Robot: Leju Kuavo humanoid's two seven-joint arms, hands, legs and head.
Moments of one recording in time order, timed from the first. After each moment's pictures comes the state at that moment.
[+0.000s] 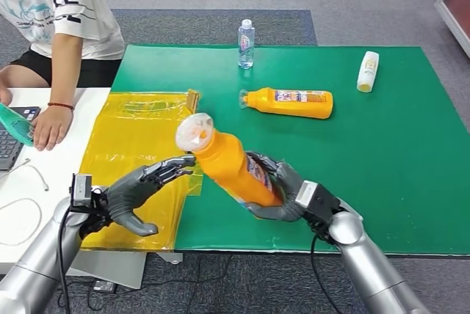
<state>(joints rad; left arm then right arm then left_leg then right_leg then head) -0.35 0.26 -0.32 -1.30 0.02 -0.99 -0.70 -0.38 -0.07 0.51 -1.24 0.20 0.40 -0.60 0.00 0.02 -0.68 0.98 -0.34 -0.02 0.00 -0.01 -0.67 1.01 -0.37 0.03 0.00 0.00</state>
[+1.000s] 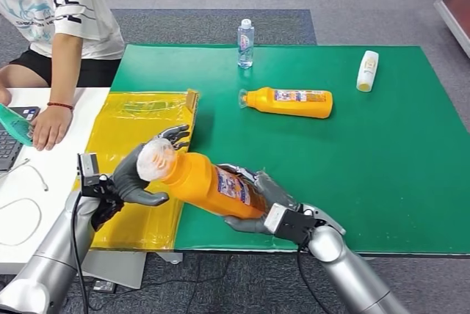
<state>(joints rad) -0.40 0.13 -0.22 -1.16 0.00 -0.85 -0.70 -0.34 -0.04 0.63 -1.33 0.30 0.24 -0.57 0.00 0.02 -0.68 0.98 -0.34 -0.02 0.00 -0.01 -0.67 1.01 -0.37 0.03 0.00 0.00</state>
